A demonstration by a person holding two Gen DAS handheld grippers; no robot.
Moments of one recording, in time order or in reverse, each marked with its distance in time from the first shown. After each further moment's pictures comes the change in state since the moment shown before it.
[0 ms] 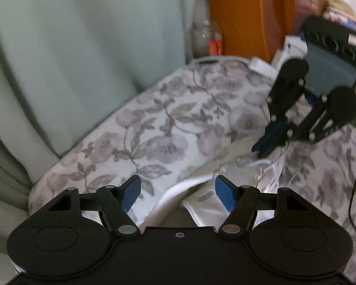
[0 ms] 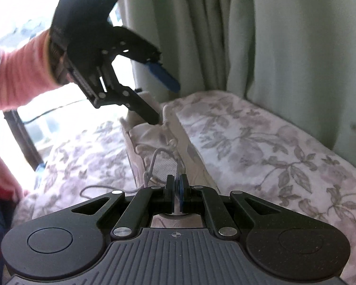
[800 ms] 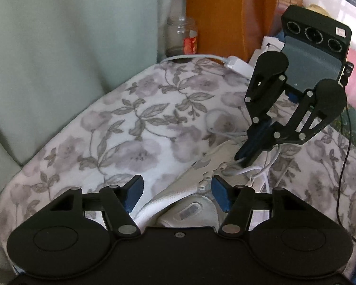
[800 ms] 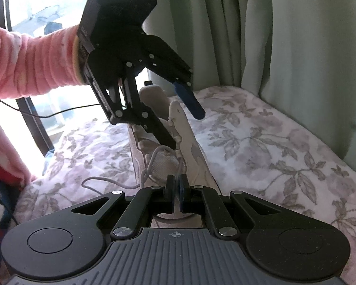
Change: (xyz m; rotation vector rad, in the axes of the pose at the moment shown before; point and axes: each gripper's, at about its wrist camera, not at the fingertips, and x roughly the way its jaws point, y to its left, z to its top) left arm 0.029 0.003 0.002 0.016 -0.031 -0.176; right arm 0.006 -0.010 0.005 -0.061 0.032 0.082
